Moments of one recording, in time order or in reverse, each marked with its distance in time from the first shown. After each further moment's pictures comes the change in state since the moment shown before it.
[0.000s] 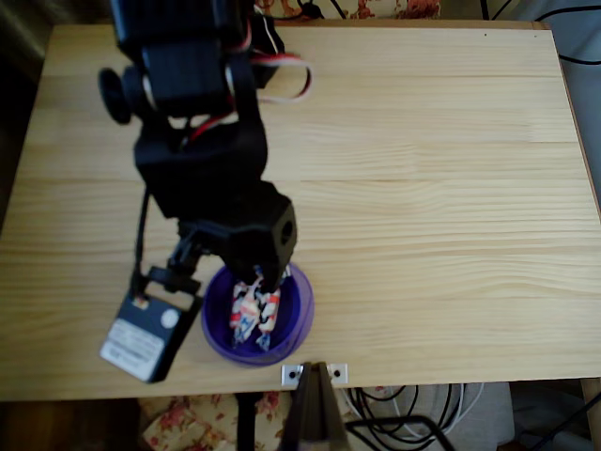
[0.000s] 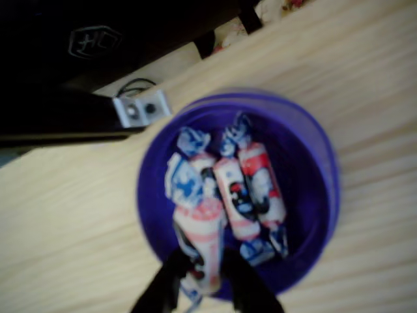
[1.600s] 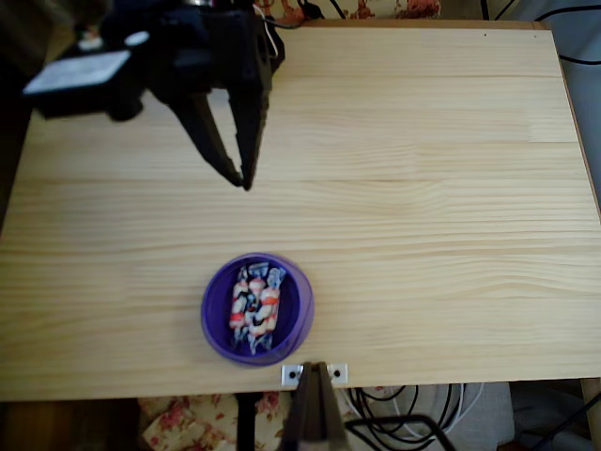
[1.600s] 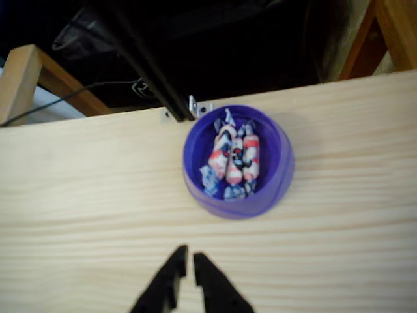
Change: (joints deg) arm 1.1 68.1 36.2 9.1 -20.5
